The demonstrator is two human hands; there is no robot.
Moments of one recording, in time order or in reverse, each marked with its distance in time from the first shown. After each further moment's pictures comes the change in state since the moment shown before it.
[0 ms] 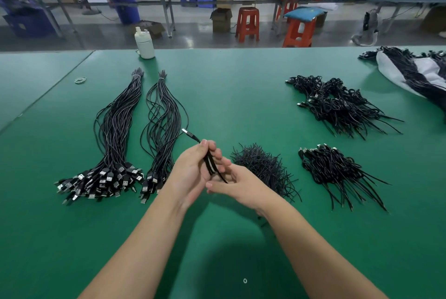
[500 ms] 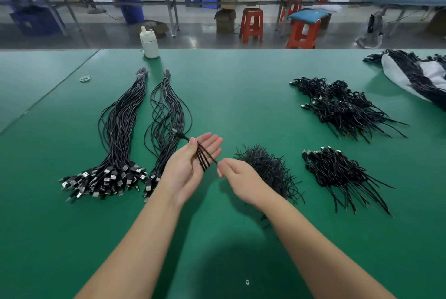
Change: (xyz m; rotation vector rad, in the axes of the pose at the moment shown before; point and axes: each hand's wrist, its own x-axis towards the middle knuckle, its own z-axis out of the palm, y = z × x) left_hand 0.017 0.001 -0.025 -0.112 0.110 0.097; right_hand 0.017 -0.008 0.002 -0.467 0.169 -0.096
